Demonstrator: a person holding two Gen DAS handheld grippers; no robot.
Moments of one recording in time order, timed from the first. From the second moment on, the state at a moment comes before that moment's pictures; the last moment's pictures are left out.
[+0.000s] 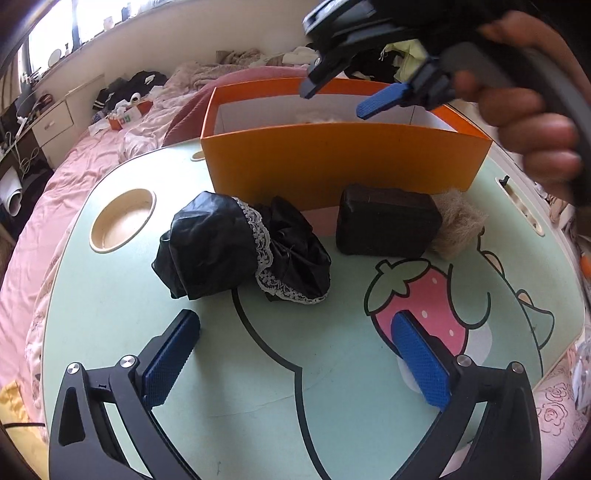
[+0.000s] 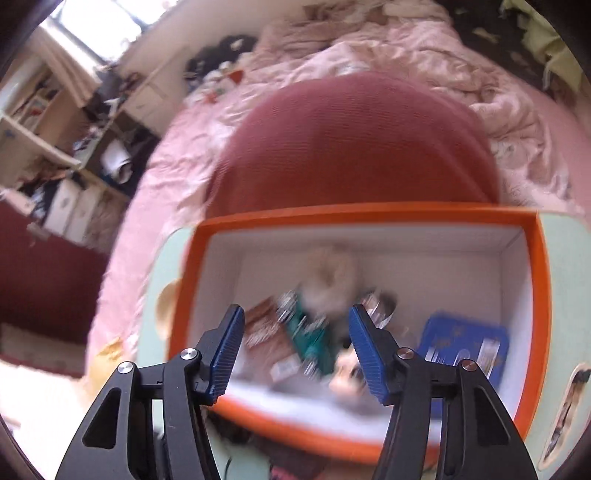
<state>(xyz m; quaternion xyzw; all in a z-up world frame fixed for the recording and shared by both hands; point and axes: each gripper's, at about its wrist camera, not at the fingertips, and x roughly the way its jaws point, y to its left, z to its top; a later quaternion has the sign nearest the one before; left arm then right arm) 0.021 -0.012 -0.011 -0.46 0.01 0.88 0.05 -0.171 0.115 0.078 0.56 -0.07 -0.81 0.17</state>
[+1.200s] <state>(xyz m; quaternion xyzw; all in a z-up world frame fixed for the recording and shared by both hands) 0.018 -0.012 -0.009 -0.46 0.00 0.89 0.05 0.007 0.234 0.063 0.48 -0.07 -0.86 0.18</state>
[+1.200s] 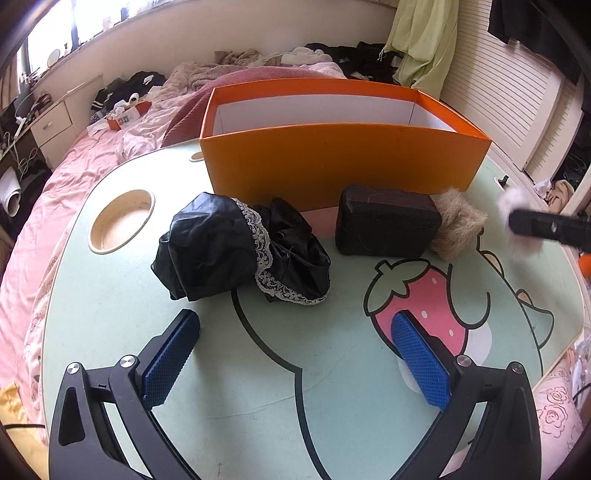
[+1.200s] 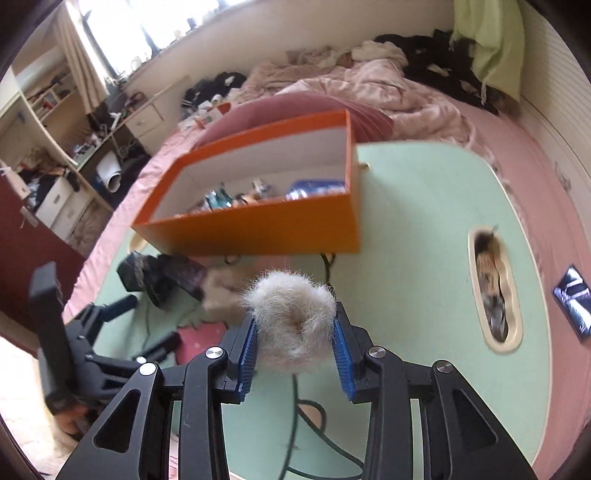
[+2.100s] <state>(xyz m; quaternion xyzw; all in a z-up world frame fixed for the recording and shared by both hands) 0.021 -0.009 -0.008 -0.46 0.01 0.89 0.05 0.020 0.193 0.025 0.44 0.07 -0.89 0.10</state>
